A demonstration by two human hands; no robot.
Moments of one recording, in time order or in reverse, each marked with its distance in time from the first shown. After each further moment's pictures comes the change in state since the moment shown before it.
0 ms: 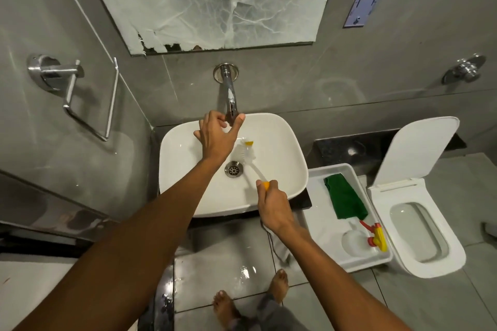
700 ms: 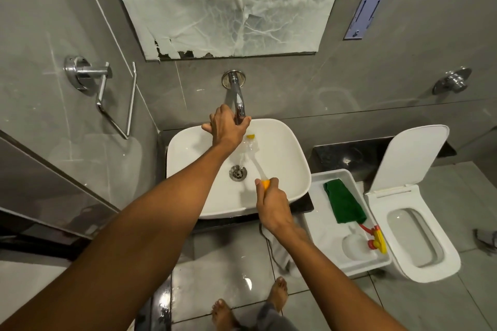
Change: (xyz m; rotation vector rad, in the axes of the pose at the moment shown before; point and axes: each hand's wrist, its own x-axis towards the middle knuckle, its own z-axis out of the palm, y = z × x) left_hand 0.027 0.022 -0.005 0.202 -0.088 -0.010; right_hand -0.018 -0.023 0.013 -0.046 0.133 -0.080
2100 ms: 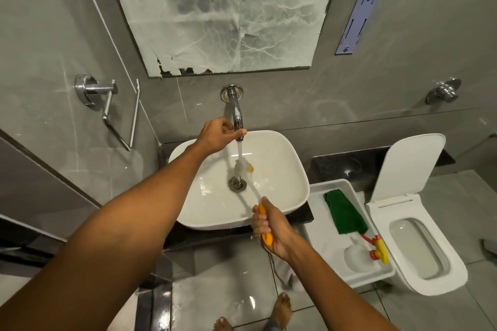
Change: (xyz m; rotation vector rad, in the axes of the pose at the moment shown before) left_hand 0.022 -0.016 -0.046 -0.129 -0.334 0.129; right_hand -0.021 -0.001 -0.021 1.346 -0.504 0.700
